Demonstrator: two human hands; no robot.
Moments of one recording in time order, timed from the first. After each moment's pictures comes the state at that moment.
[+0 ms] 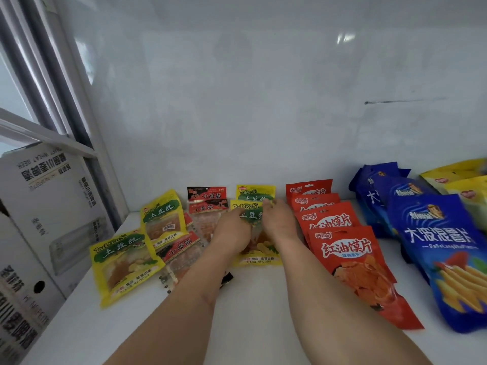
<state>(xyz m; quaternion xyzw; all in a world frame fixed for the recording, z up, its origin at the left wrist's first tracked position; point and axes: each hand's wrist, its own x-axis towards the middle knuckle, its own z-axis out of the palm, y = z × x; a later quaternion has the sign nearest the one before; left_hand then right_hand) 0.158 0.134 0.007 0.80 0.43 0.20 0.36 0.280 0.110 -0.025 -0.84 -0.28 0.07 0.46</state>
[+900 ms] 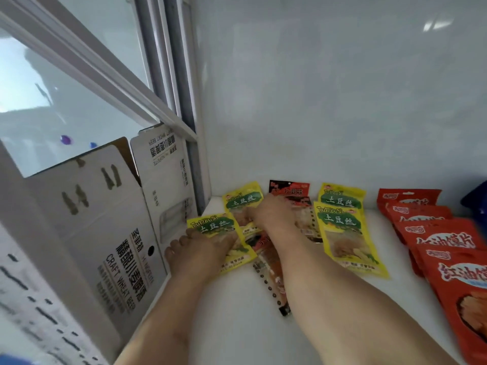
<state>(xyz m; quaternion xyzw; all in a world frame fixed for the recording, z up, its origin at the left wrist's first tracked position) -0.046 0.215 -0.027 0.71 0.68 0.09 0.16 0.128 0.230 -0.009 -0.86 -0.45 0.09 0.23</state>
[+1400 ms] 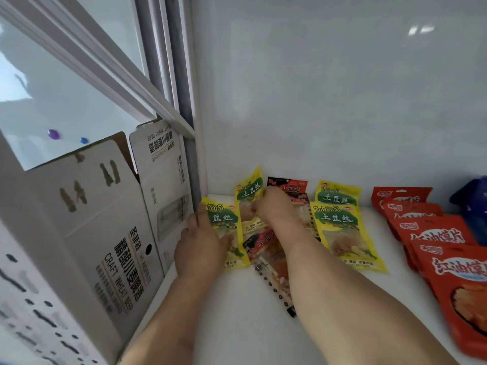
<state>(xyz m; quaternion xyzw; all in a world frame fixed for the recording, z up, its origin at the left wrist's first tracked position) -0.048 0.209 -0.025 0.77 0.57 0.25 0.13 0.128 0.232 0.001 -0.84 -0.44 0.10 0.31</state>
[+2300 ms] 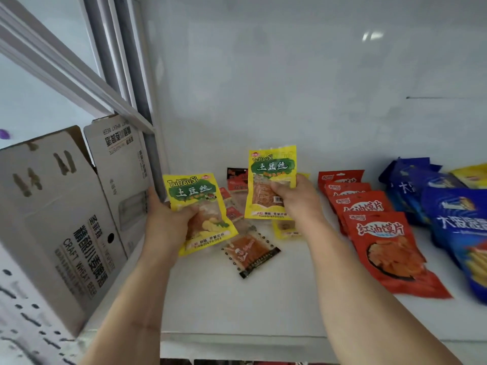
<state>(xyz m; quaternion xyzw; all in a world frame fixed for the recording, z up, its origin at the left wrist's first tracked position) -0.042 0.173 0.002 0.56 0.45 0.48 0.50 0.194 0.089 0.014 -0.68 -0.35 0.13 0.62</state>
